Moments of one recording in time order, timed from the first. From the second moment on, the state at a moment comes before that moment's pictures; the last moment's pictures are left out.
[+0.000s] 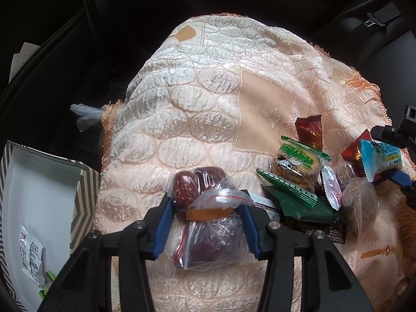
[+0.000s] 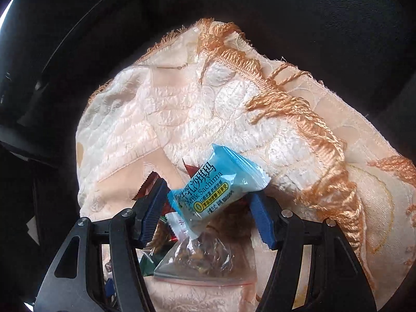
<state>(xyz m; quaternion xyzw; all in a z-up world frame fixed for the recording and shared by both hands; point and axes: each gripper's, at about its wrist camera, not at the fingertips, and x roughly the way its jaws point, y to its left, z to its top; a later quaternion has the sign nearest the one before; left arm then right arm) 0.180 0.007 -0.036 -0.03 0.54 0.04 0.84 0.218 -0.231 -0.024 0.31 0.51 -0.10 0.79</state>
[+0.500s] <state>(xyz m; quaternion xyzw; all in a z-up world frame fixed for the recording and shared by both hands) 0.160 0.004 -0.027 -0.02 0.54 0.04 0.84 0.161 -0.223 0.000 0.24 0.48 0.02 0.84</state>
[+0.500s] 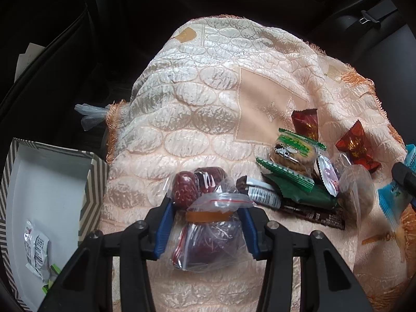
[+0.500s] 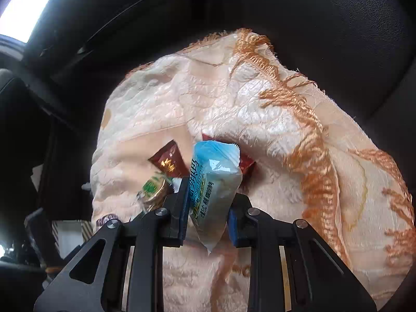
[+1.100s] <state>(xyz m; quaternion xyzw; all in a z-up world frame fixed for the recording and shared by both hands) 0.075 0.006 0.000 0.00 0.52 0.02 0.85 0.075 -0.175 0.005 0.14 0.48 0.06 0.86</state>
